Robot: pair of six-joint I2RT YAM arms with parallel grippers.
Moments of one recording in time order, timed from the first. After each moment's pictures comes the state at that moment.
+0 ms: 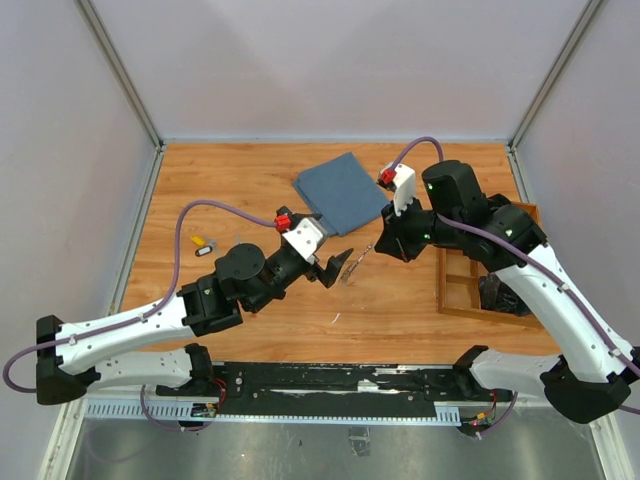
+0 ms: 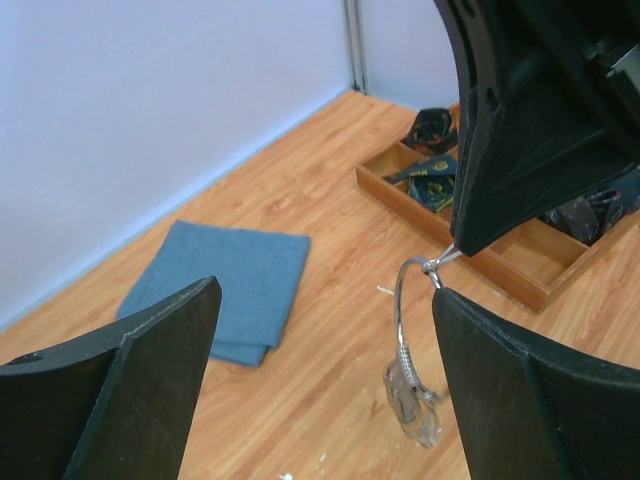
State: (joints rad) left arm -1.19 0.97 0.90 0.11 -0.42 0.16; right arm 0.68 1.16 1.50 -1.02 -0.30 0.00
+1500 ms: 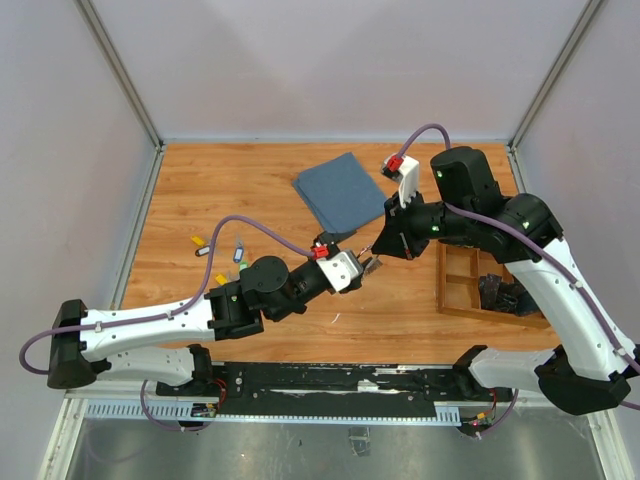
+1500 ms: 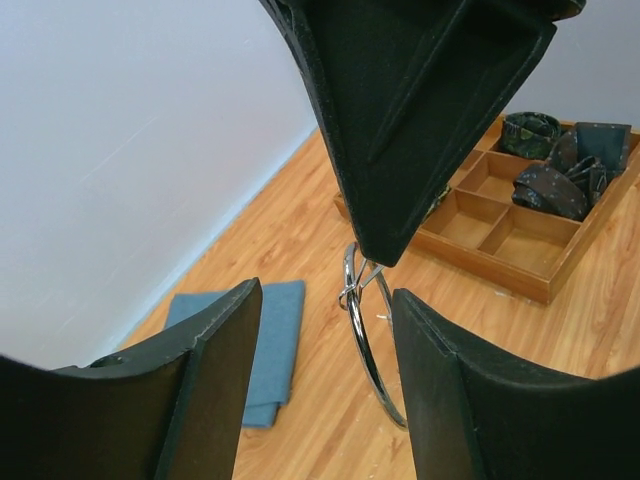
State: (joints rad) left arm -1.29 1.09 0.88 0.30 -0.37 0.41; right arm 0.68 1.22 1.69 -1.16 -0.44 0.07
